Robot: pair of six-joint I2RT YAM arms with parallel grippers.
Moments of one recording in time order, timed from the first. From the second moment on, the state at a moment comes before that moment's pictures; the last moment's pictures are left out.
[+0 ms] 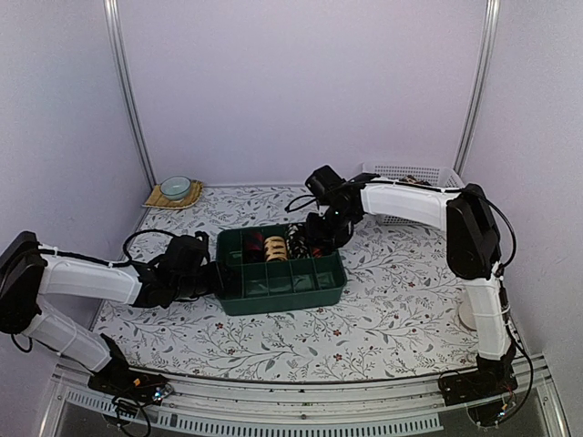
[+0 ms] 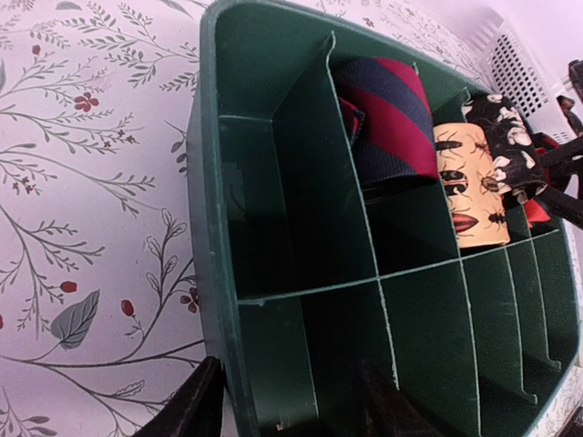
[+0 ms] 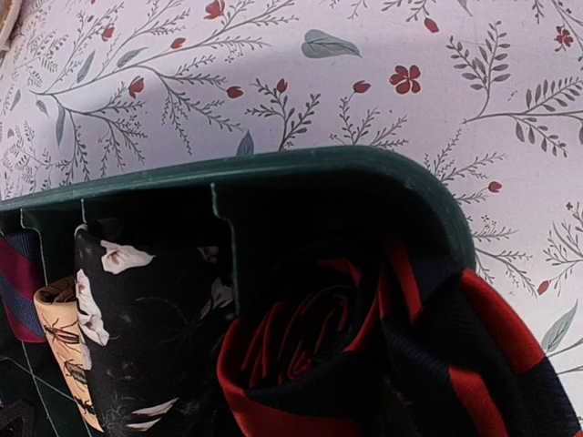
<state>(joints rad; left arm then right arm) -0.73 1.37 0.52 0.15 -0.22 -0.81 0.76 2.22 1.89 -0.75 0.02 0.71</state>
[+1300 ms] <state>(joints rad) -0.74 1.37 0.52 0.15 -0.25 -0.80 0.85 2.23 1.98 -0.86 0.22 0.36</state>
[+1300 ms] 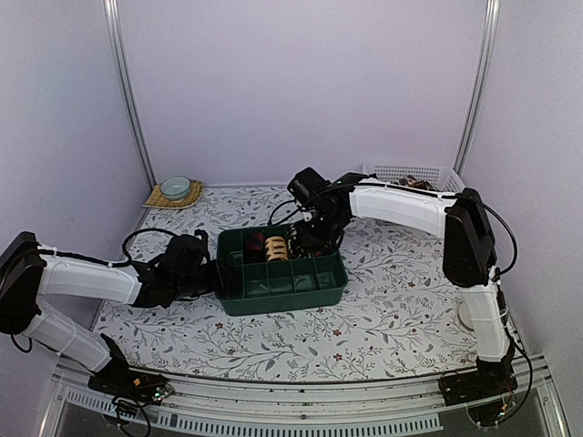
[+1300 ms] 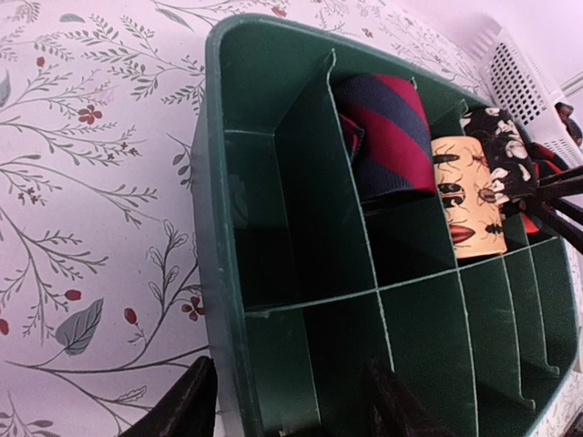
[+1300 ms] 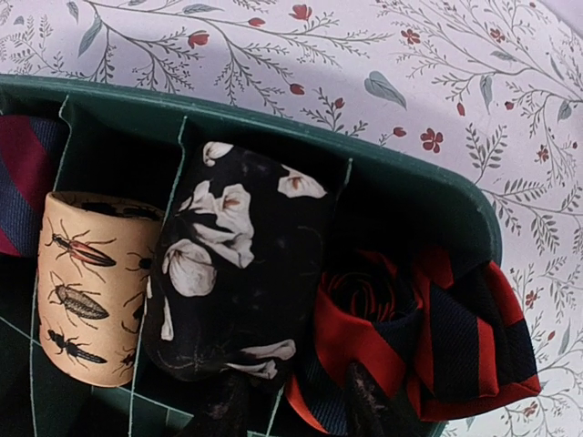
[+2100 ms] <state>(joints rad) -0.74 1.36 0.52 0.14 -0.28 -0.80 0.74 2.22 1.83 -0.62 0.06 0.35</state>
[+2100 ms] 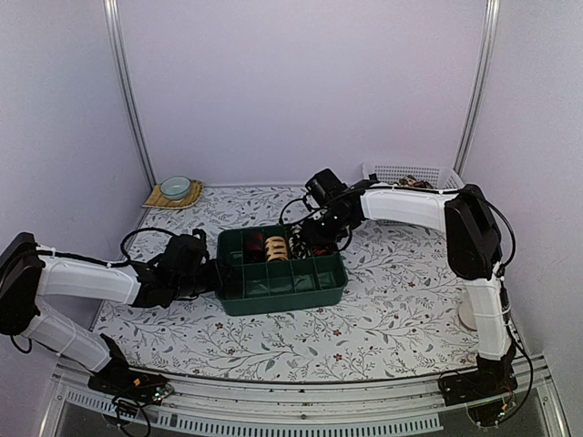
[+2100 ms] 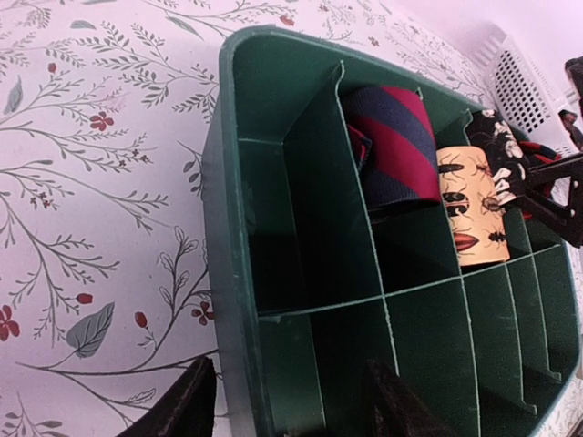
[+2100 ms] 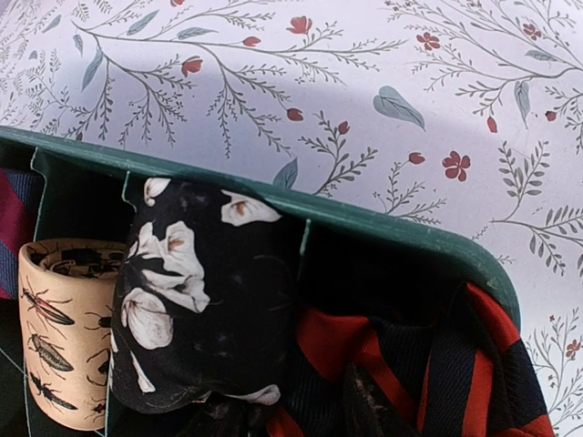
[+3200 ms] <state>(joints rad) -0.74 1.36 0.52 0.14 -0.28 -0.80 0.71 2.20 1.89 -0.75 0.03 0.32</state>
